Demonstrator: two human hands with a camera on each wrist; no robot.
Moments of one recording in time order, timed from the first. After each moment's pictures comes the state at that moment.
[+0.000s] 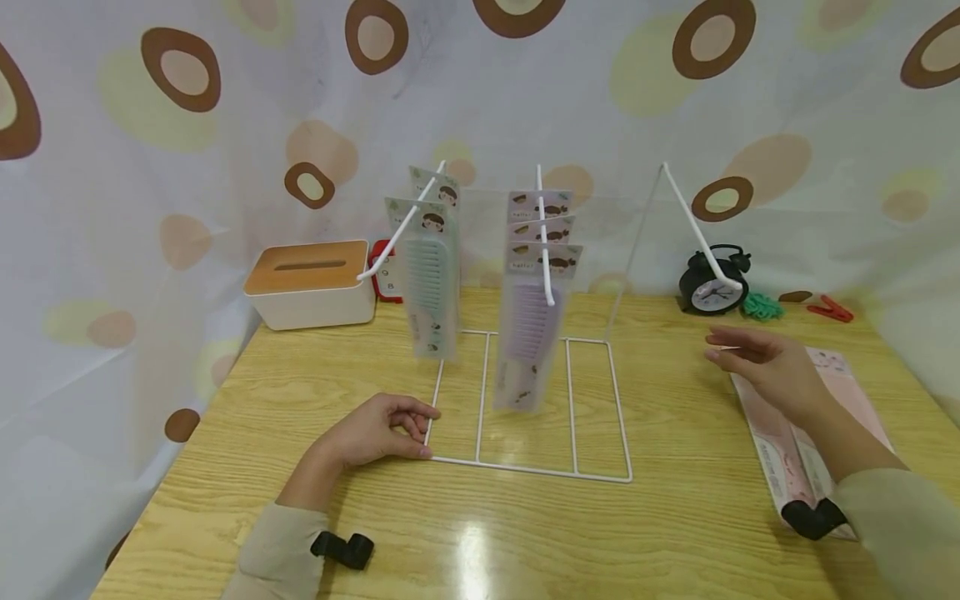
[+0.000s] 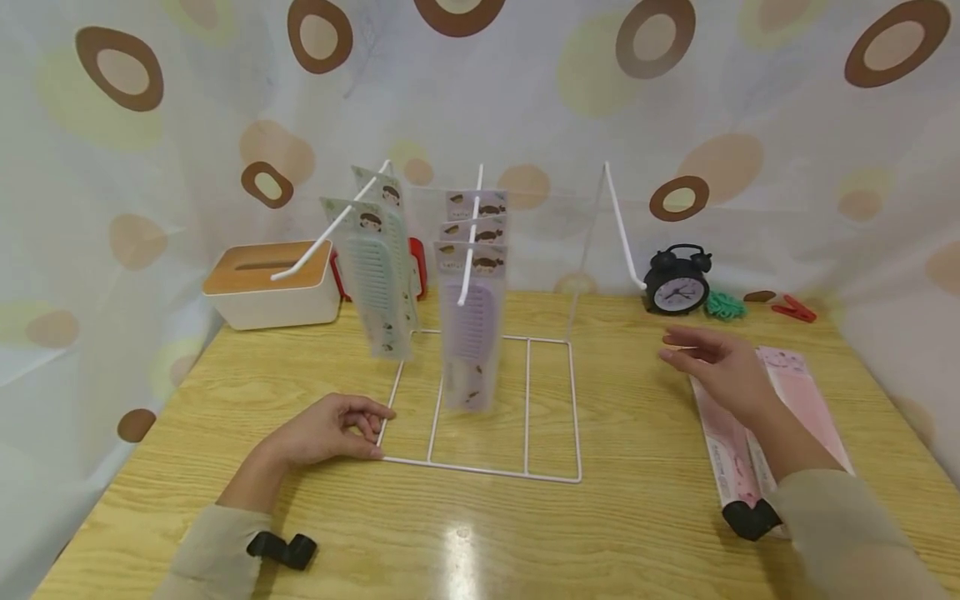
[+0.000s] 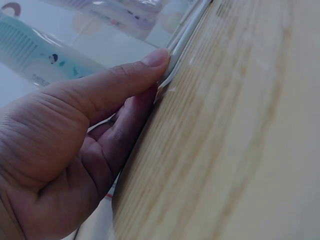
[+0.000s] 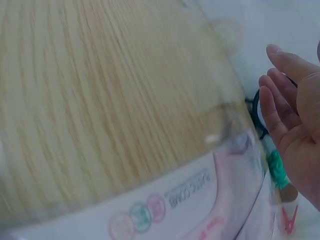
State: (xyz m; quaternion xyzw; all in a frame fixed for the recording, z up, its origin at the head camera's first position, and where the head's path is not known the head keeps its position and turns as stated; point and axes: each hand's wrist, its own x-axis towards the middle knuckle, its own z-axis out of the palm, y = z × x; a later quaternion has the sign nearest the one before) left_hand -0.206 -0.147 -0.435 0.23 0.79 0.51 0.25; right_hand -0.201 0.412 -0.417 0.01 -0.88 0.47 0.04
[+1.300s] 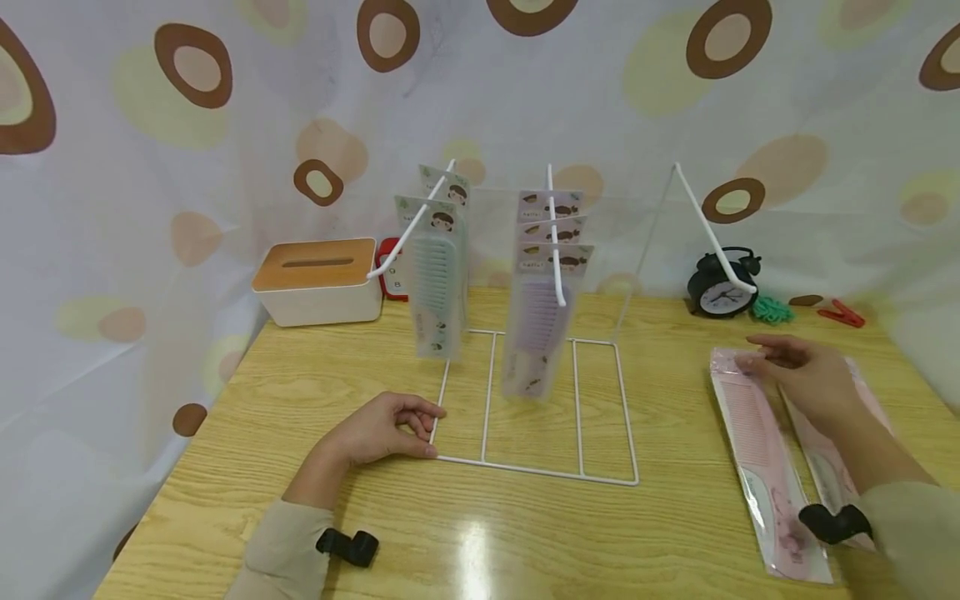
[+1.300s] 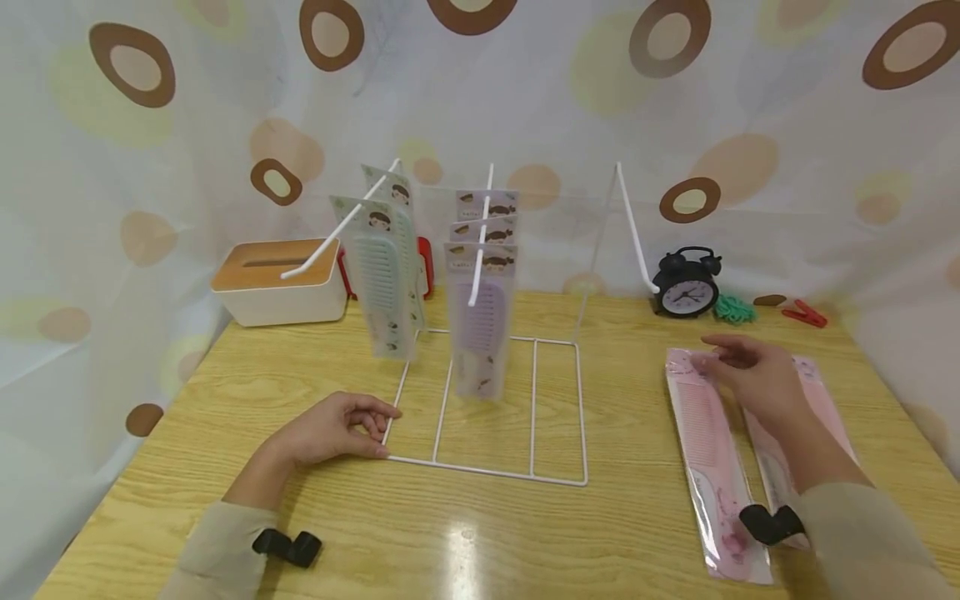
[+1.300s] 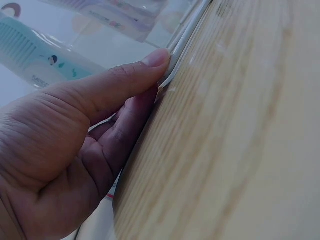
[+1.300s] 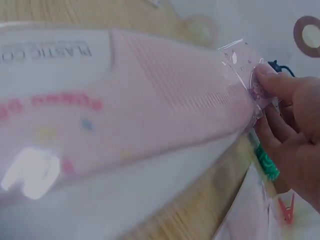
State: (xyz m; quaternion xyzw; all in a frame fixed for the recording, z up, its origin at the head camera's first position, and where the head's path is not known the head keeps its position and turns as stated) left_hand -0.205 -0.147 -0.437 0.22 0.79 0.51 0.25; right_hand -0.199 0.434 -0.416 -0.08 -0.92 0.37 0.02
